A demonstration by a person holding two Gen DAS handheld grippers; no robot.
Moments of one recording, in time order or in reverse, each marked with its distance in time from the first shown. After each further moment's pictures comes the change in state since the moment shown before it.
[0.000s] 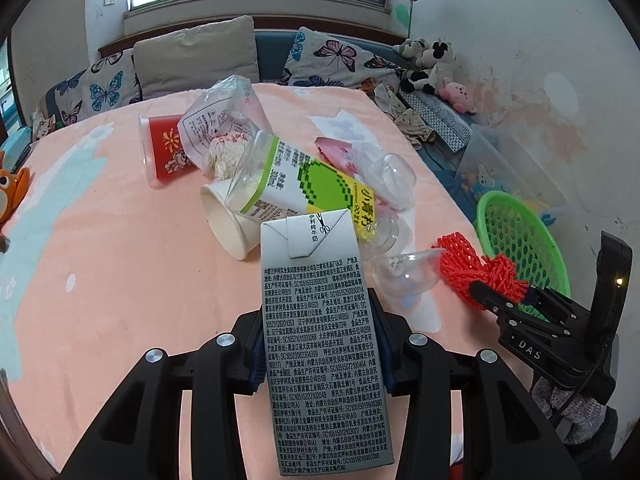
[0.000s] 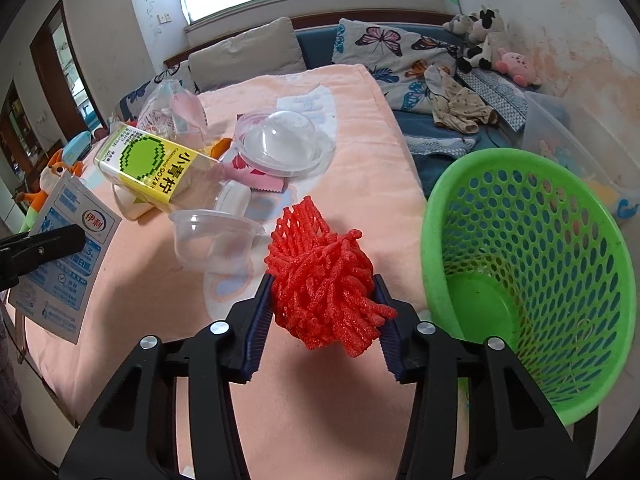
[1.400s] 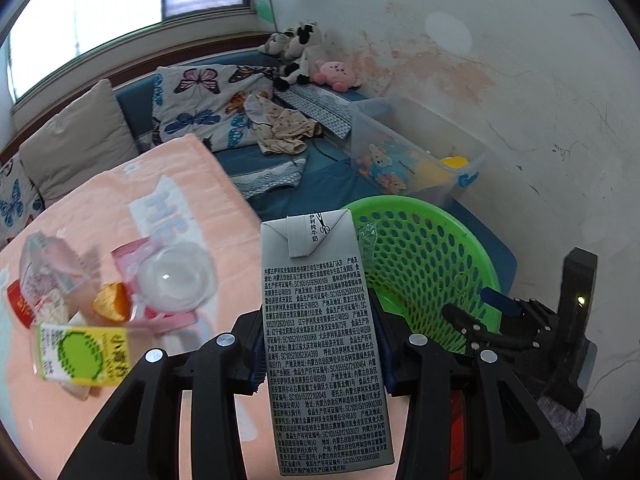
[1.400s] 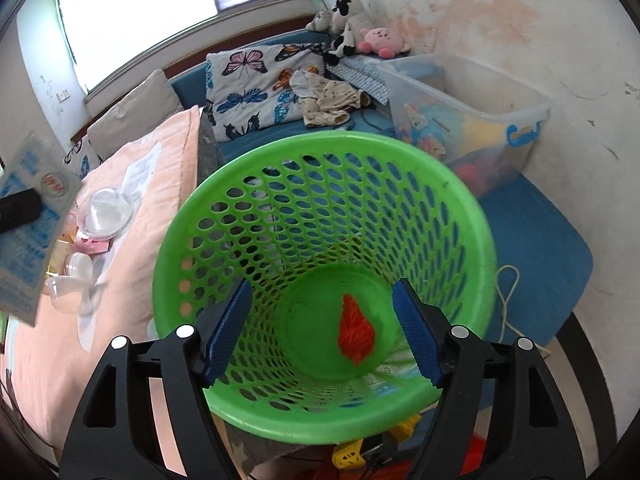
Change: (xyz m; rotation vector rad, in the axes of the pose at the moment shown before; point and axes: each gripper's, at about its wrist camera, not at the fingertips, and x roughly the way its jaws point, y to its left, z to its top) left arm 0.042 -0.208 0.066 0.357 0.012 -0.190; right arm -0.057 -0.174 -0.035 0.309 -0.045 -0.221
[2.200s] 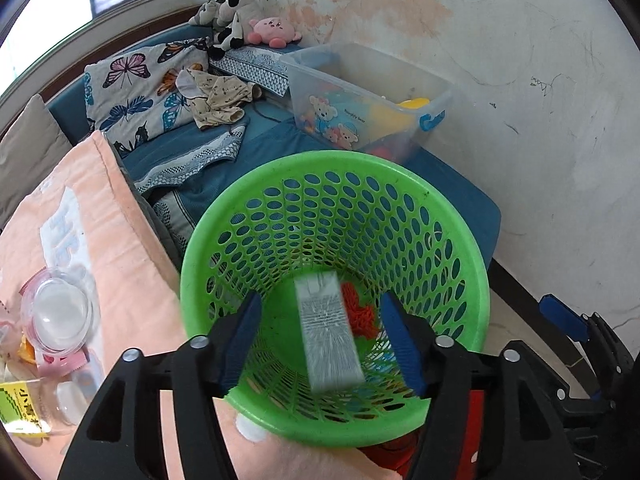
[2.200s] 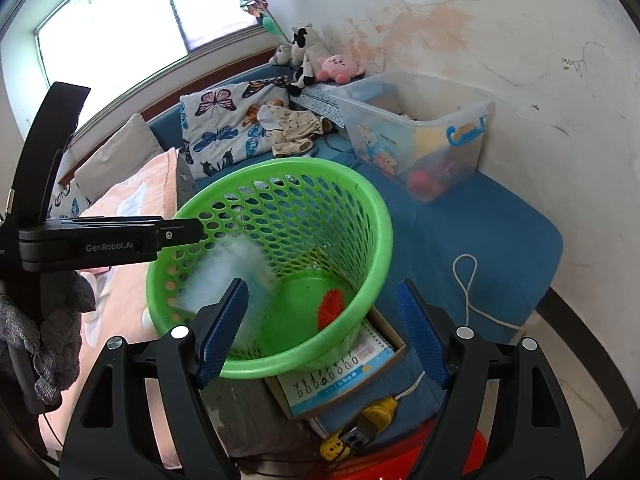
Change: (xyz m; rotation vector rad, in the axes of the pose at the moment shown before) left arm 0.092 -0.083 0.011 0.138 0.138 -0.080; right arm -0.058 -0.037 -0.024 0.104 -0.094 -0.042
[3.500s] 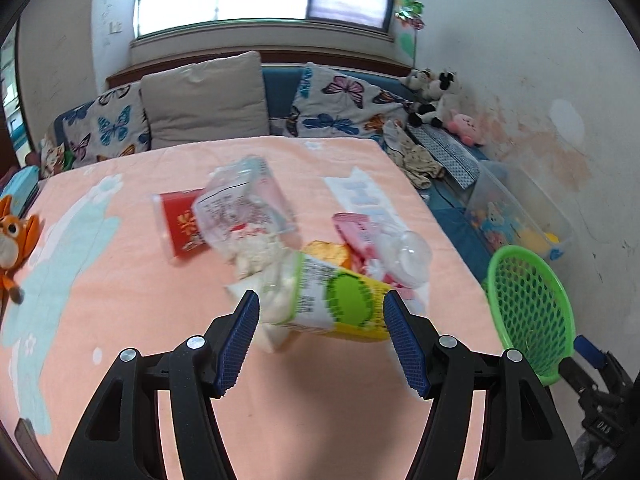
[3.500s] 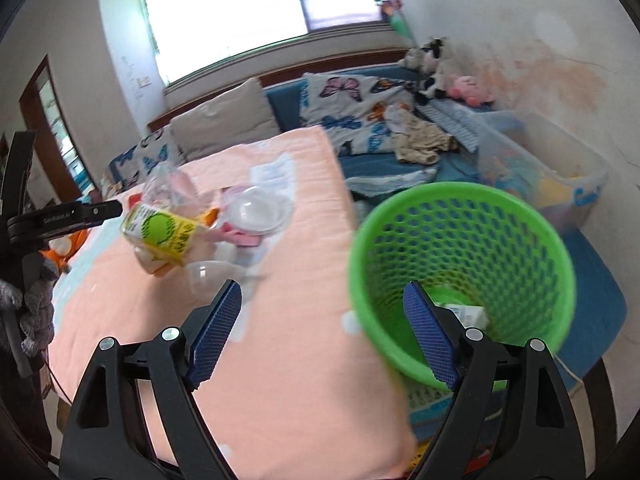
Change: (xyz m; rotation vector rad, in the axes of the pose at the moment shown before) left arm -0.179 0.246 -0.159 -0.494 -0.245 0.315; right arm 0.000 0.184 -0.007 -0.278 0.029 0.287
